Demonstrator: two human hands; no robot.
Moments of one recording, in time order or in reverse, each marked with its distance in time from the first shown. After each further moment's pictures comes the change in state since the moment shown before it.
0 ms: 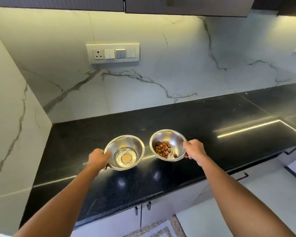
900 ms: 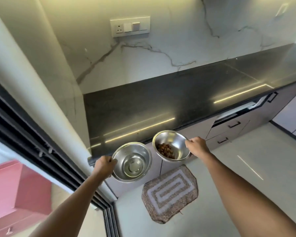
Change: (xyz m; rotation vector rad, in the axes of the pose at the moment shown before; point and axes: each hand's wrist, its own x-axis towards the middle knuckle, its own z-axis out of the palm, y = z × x) left_hand -0.206 -0.254 -0.124 0.117 -0.149 0.117; right_hand -0.328 0.083 0.117 -0.187 0.057 0.005
